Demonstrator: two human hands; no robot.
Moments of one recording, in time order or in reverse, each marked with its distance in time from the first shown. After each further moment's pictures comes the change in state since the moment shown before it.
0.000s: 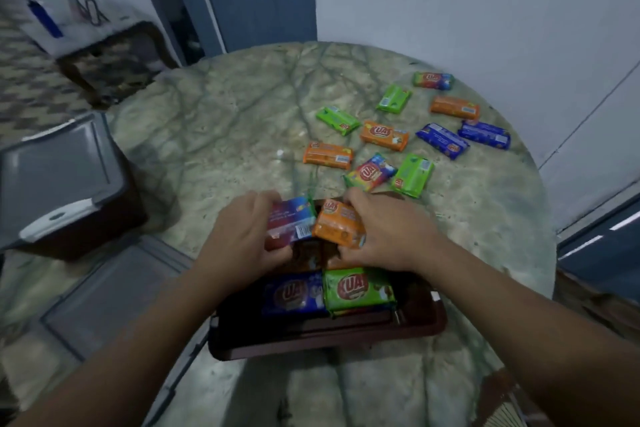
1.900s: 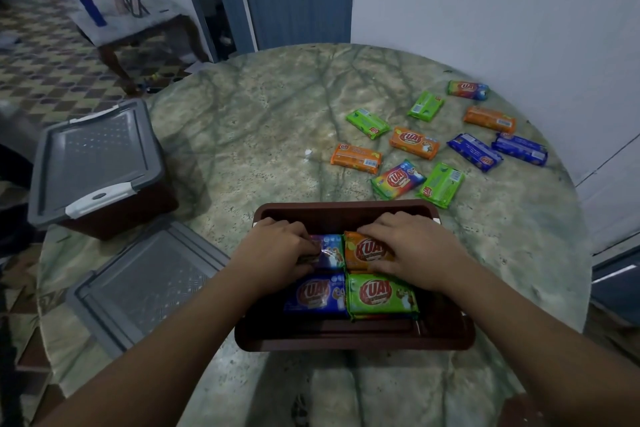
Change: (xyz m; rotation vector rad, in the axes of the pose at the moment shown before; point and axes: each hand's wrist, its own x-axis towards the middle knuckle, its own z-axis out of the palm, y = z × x) left_hand -0.005 -0.009 0.017 0.229 -0.273 0.192; right_hand 0.005 0.017 0.032 -0.141 -0.136 -0.180
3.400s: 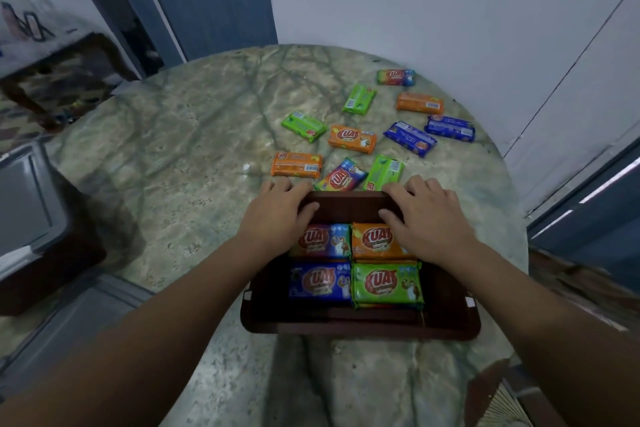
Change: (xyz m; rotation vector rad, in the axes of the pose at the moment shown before) left_hand 0.126 0.036 -0.009 -0.241 0.079 -0.129; right_hand -0.044 0.071 -0.006 0.042 0.218 0.605
